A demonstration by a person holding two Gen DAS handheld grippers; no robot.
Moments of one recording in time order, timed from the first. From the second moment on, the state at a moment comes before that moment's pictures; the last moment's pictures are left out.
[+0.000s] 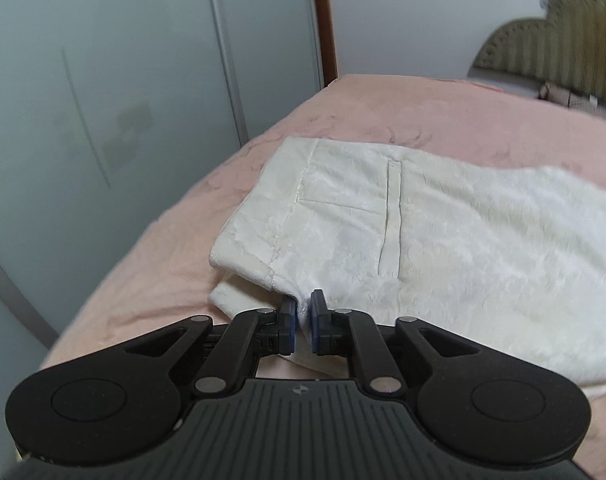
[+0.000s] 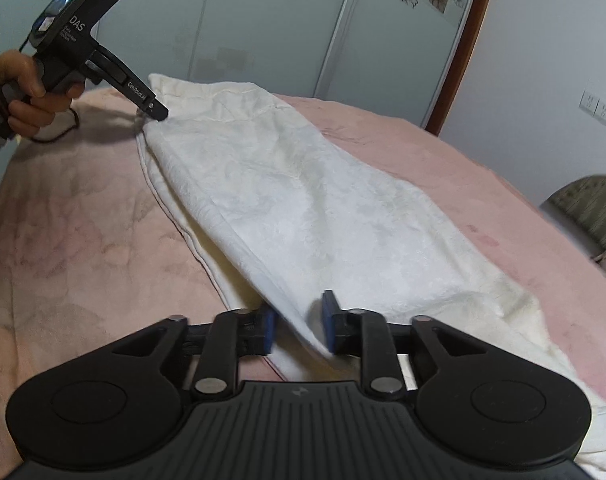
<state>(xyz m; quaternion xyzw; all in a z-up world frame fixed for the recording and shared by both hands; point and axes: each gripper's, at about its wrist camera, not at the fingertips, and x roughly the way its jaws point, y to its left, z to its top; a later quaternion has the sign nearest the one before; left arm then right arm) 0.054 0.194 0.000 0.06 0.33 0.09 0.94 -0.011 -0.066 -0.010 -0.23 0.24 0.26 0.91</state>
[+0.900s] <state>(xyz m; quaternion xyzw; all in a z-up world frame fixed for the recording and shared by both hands) 0.037 0.101 0.058 0.07 0.24 -0.03 0.97 -0.079 -0.349 -0.019 0.20 0.27 -0.13 0.93</state>
